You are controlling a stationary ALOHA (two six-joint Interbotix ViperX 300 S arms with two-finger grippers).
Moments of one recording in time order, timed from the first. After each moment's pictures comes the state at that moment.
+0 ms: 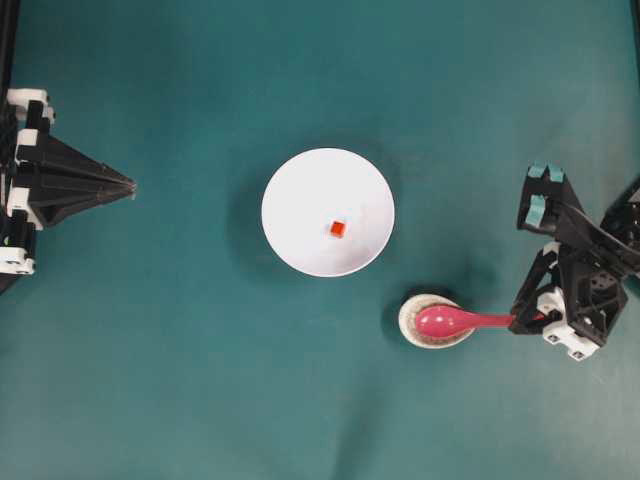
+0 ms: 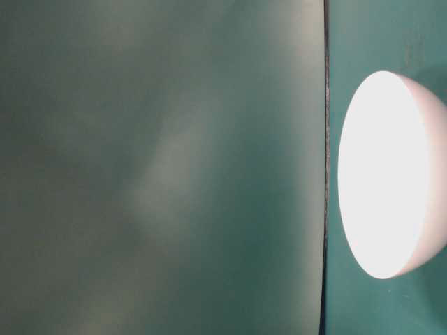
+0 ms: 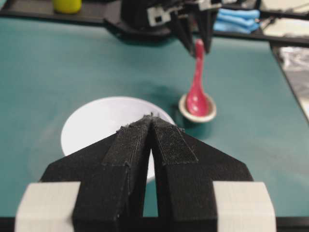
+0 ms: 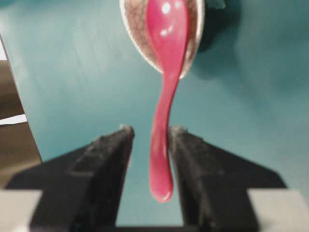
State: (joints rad) left arm 0.00 -0.96 1.18 0.01 -0.18 -0.10; right arm 0.18 -0.48 1.09 0.77 0.34 0.04
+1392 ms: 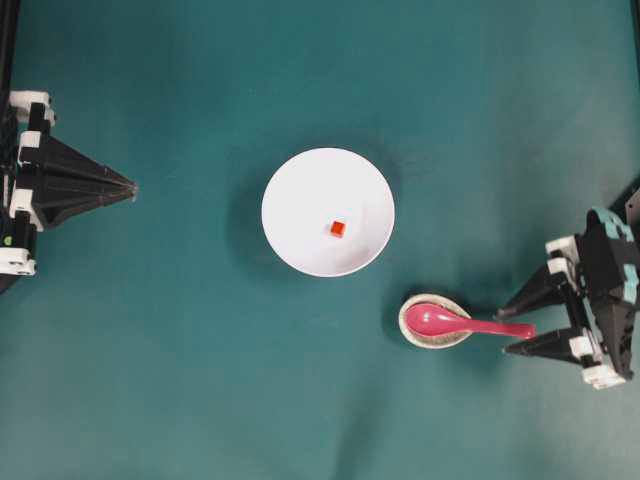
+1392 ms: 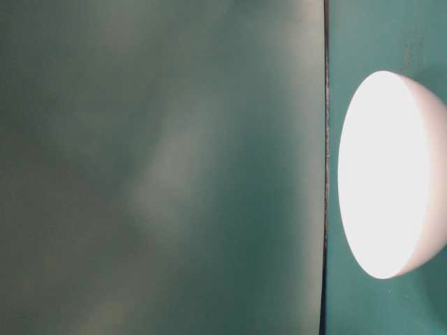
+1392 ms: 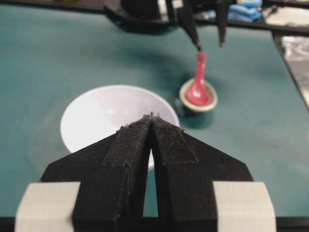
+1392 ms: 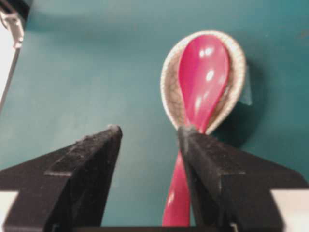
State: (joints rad) left arm 0.00 -0.96 1.18 0.01 -0.14 -0.10; right arm 0.62 -0.34 1.32 0.62 -0.60 0.04
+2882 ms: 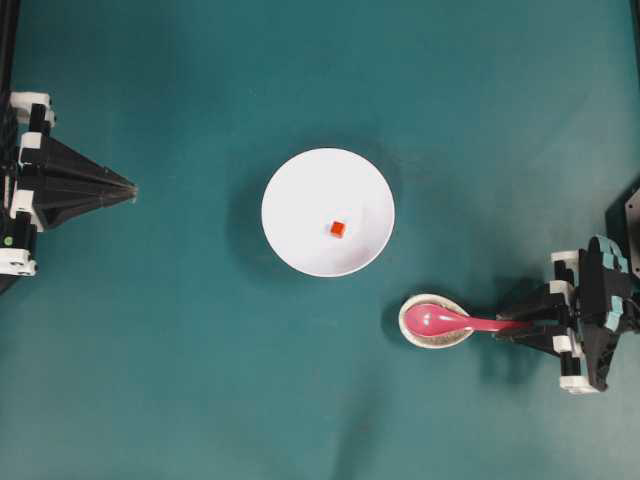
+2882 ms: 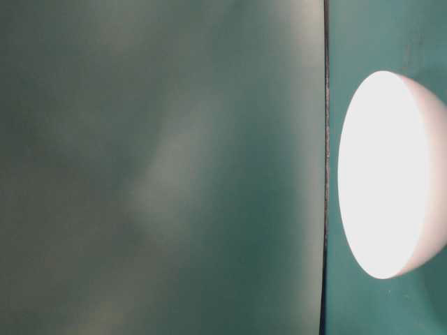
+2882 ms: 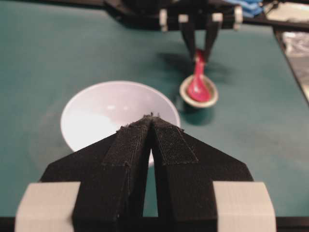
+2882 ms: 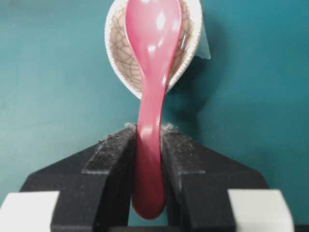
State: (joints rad) left arm 0.00 -0.96 1.18 0.01 -0.13 -0.10; right arm 0.83 -0.02 1.31 0.93 -0.87 0.04
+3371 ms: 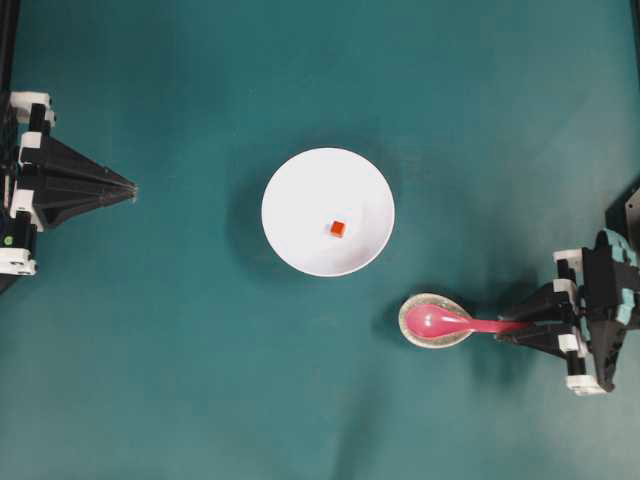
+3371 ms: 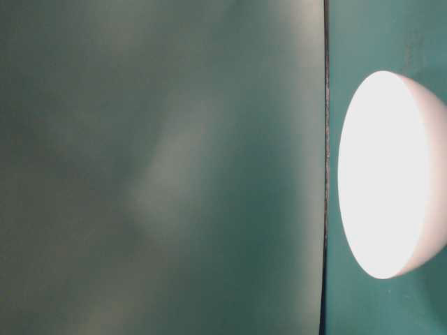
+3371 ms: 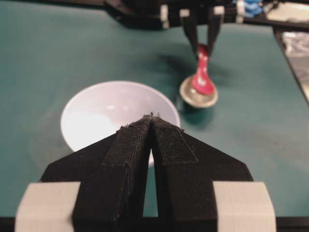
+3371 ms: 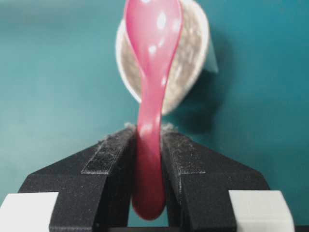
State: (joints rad) left arm 0.00 -0.96 1.18 0.01 -0.13 -0.10; right arm 0.83 -0.11 1.32 0.93 -0.87 0.03
